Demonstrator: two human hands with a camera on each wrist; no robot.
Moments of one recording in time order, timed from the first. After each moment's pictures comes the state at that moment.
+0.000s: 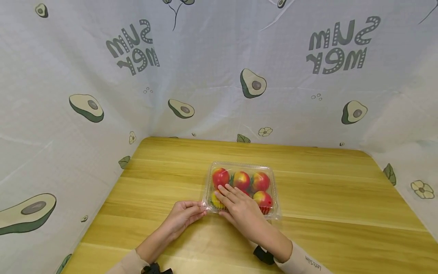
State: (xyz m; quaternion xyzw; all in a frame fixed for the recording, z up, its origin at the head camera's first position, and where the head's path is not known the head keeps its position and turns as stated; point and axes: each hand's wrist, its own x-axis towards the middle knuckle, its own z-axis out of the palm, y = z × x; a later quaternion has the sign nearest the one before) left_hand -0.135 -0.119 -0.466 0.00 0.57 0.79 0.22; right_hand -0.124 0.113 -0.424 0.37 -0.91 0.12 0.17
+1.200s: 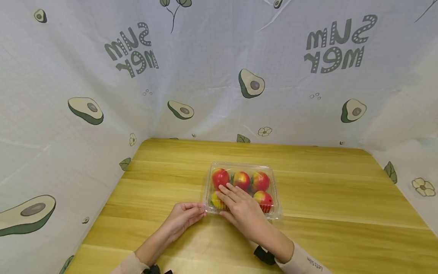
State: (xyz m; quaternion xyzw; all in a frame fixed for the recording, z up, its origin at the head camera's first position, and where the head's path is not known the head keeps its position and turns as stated) left_hand -0.132 -0.121 -0.462 -0.02 0.57 0.79 0.23; right_hand -0.123 0.114 -0.421 0.36 -0.90 0.14 0.20
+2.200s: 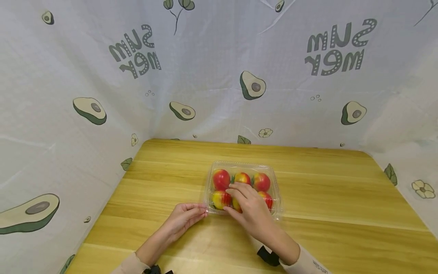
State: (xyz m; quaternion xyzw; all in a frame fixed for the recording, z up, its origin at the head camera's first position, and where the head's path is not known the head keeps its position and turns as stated) left_hand -0.130 -0.124 -0.463 0.01 0.55 0.80 0.24; right_hand -0.120 0.122 -0.409 0.34 -0.87 0.24 0.28
